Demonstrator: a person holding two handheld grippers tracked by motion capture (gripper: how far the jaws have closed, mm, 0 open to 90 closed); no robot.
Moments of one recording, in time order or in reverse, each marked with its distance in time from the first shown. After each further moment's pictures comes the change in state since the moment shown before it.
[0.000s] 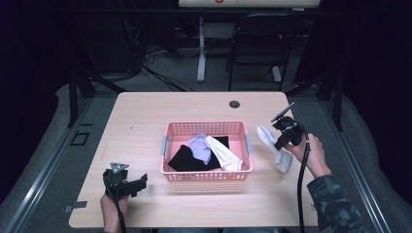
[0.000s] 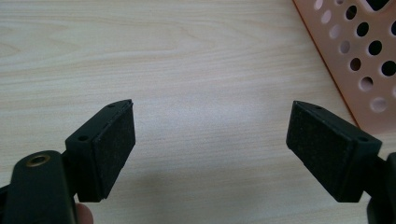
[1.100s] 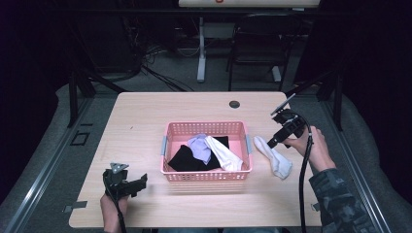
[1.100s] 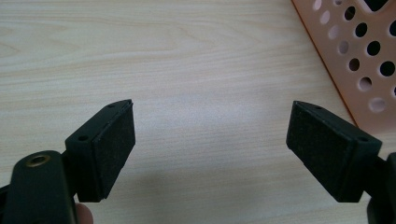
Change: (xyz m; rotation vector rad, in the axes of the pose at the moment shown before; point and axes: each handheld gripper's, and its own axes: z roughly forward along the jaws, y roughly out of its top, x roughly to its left) left arm 0.000 0.000 0.000 0.002 -0.007 0.006; right arm 0.009 0.013 -0.041 -0.026 0.039 -0.055
